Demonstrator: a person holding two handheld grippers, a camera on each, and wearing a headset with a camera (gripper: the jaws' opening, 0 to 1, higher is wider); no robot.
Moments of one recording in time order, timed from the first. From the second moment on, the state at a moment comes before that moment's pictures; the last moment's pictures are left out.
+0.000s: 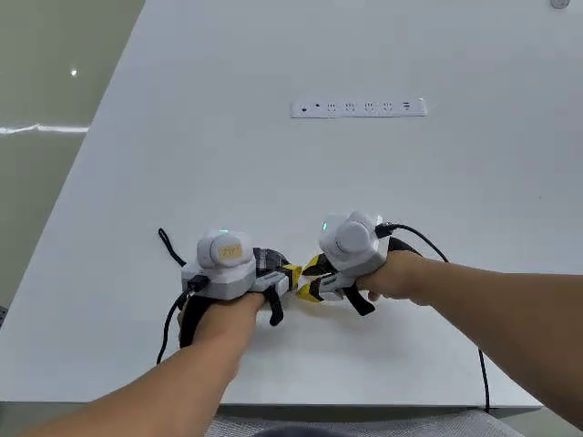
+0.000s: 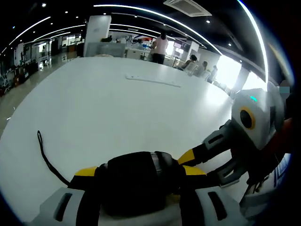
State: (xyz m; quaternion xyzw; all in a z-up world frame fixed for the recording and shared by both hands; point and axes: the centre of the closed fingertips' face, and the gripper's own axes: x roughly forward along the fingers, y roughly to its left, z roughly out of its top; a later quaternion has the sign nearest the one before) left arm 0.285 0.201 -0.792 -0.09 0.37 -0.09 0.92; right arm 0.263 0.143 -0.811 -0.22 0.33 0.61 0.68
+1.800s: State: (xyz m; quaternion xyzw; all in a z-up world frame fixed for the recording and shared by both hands) left arm 0.184 0.341 -0.723 -0.05 0.29 -0.20 0.93; right arm 0.209 -0.138 -0.733 -0.10 0.31 0.35 0.88
